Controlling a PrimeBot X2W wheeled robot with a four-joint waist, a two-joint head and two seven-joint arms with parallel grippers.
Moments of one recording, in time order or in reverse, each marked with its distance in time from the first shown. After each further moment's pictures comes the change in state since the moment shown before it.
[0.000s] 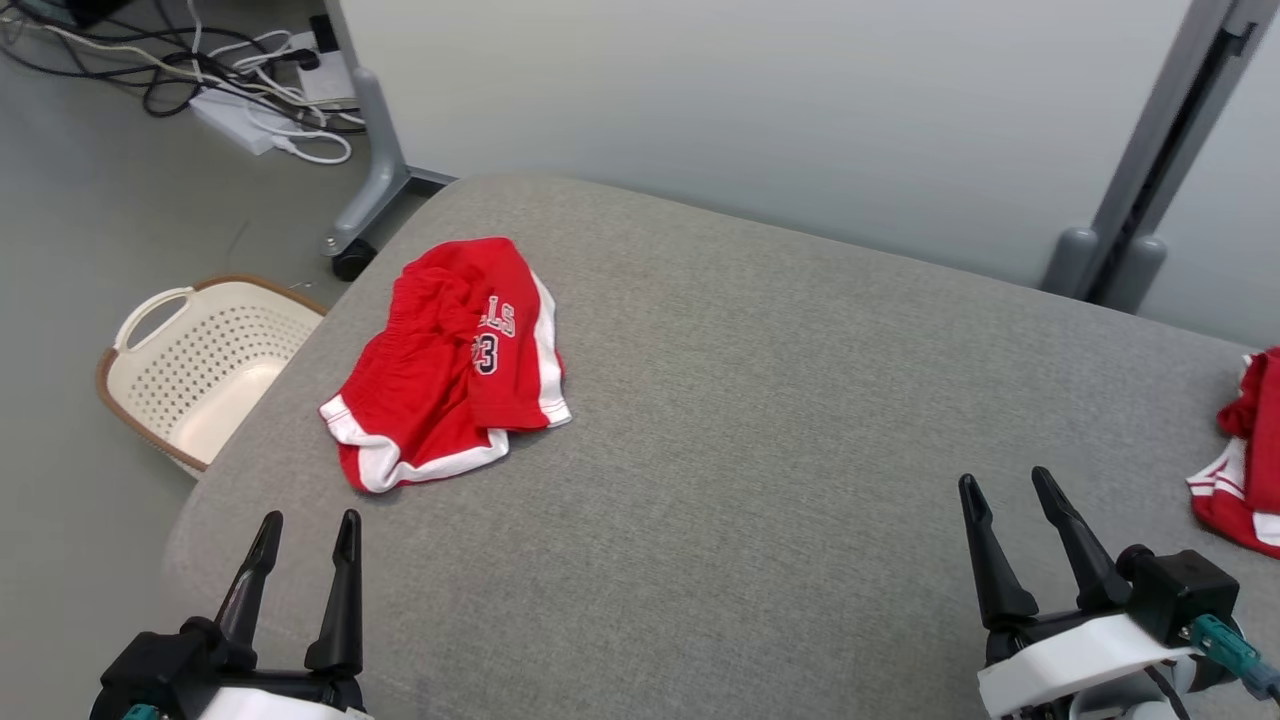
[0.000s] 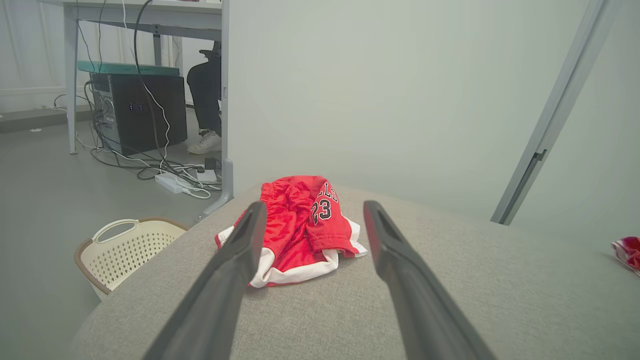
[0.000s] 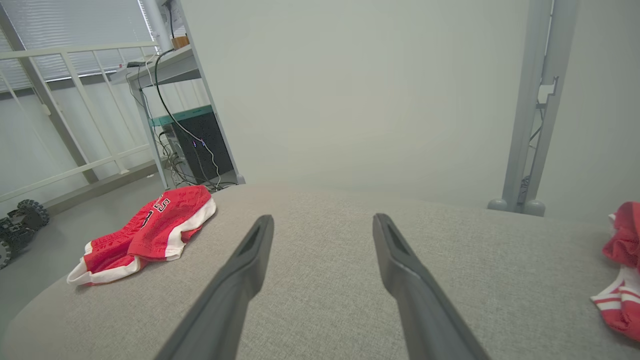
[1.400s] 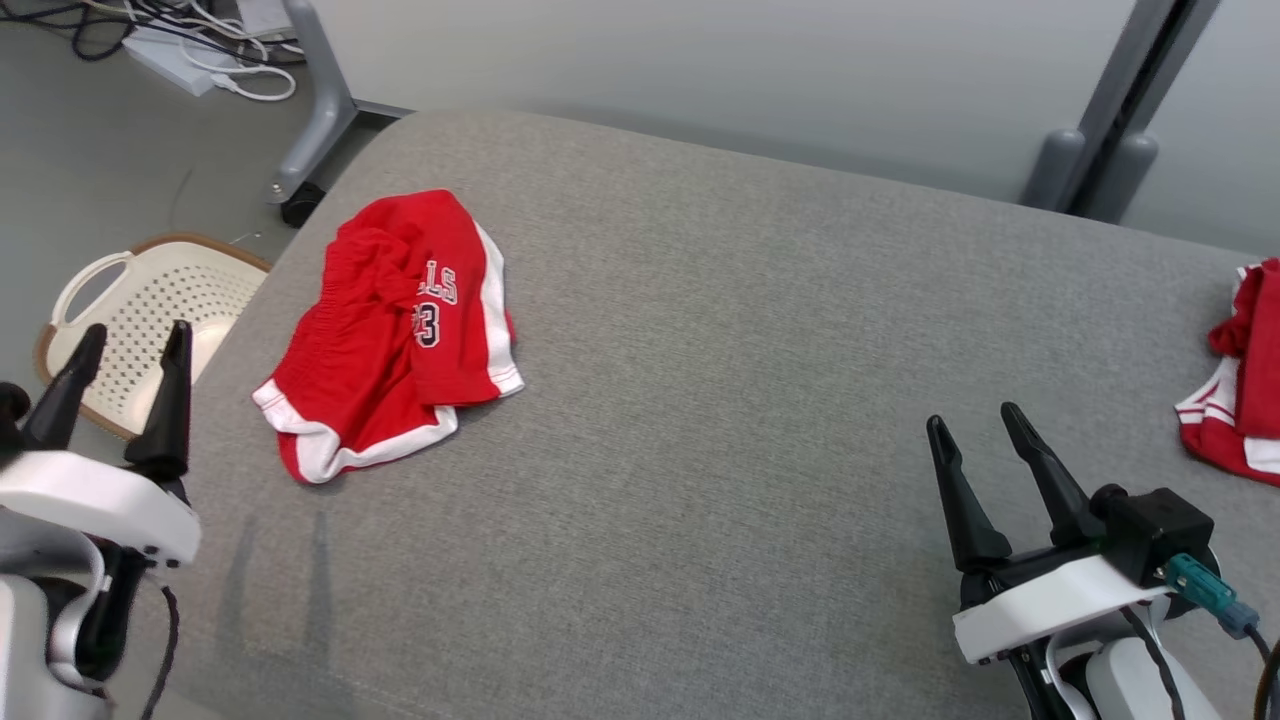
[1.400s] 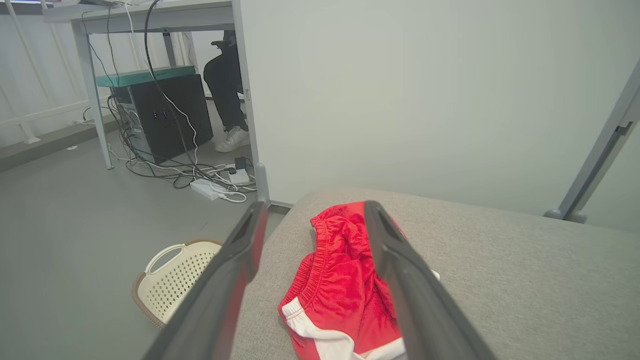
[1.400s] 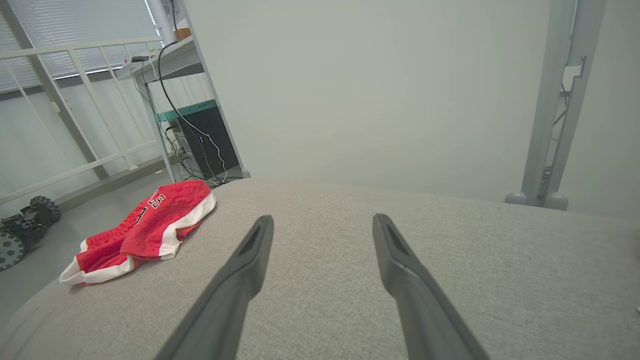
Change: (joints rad) left arm -0.322 0.209 0.081 0.074 -0.101 0.002 0.295; right arm -0.103 -0.012 0.063 0.011 -0.002 0.000 0.000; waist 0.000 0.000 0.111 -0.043
